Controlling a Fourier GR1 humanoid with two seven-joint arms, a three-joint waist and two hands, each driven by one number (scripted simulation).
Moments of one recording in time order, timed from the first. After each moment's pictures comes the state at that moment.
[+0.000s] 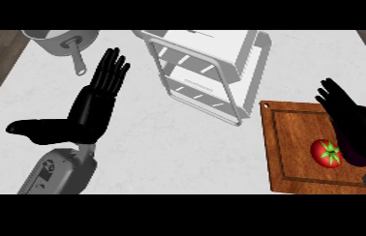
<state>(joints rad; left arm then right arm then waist) -0.30 0.28 -0.29 -1.59 0.43 0.21 -0.11 -0.11 -0.56 0.02 -1.38 -0.46 0.11 0.09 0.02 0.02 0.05</state>
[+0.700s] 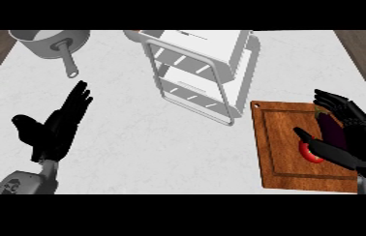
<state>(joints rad) -0.11 0.46 -0.23 -1.47 0.40 0.21 0.04 0.03 -0.45 0.02 -1.64 -0.19 -0.16 -0.16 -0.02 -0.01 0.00</state>
